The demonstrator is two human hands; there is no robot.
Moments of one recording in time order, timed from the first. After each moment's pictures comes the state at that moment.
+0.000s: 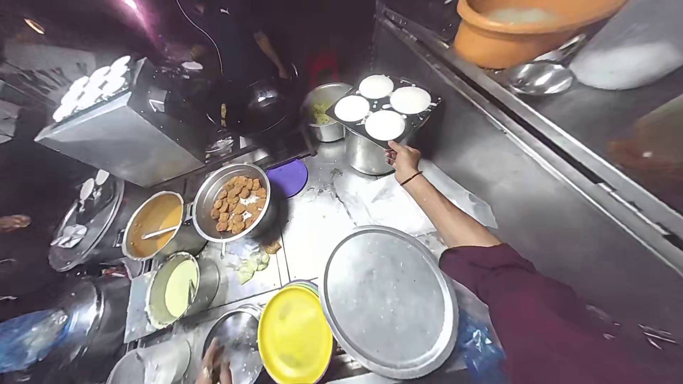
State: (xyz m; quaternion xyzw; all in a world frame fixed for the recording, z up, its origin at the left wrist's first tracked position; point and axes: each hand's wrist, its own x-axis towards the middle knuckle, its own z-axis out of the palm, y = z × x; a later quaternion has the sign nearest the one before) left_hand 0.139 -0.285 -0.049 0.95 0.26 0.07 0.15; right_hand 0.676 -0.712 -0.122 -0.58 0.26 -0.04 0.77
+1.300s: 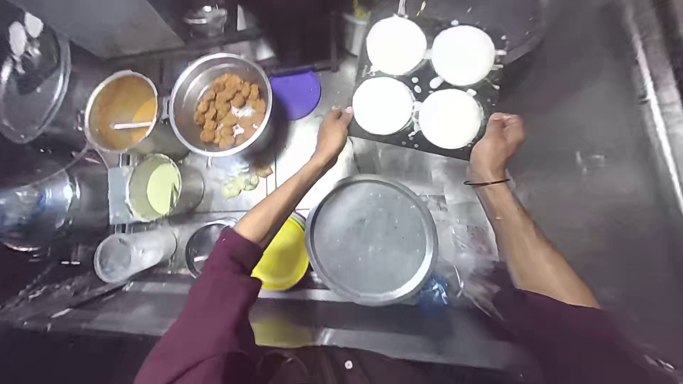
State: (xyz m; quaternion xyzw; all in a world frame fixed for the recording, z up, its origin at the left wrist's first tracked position) left_hand 0.565 -0.457 -0.111 0.76 0.17 -0.04 0.62; right_hand 0.600 -0.782 -0.139 -0.83 0.12 -0.14 0.52
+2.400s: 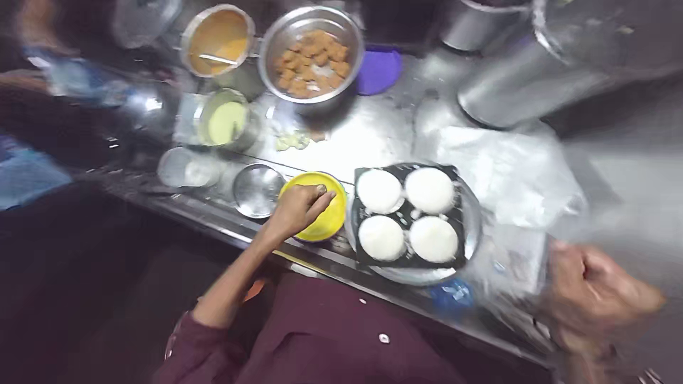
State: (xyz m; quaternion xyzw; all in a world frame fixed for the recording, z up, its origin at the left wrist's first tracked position) left_hand 0.212 -0.347 -0.015 0.94 0.10 -0.07 0.32; right_hand 0.348 -0.767 -0.014 -0.90 -0.19 -0.13 0.36
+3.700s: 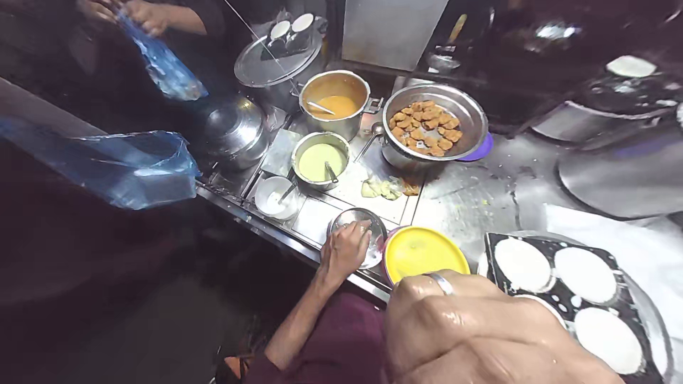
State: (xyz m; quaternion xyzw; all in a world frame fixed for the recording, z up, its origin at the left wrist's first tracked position) left_hand 0.041 -0.119 -0.074 0.94 0.18 0.13 0.27; right_hand 0.127 -0.249 0.179 -0.31 -0.68 0.19 0.63
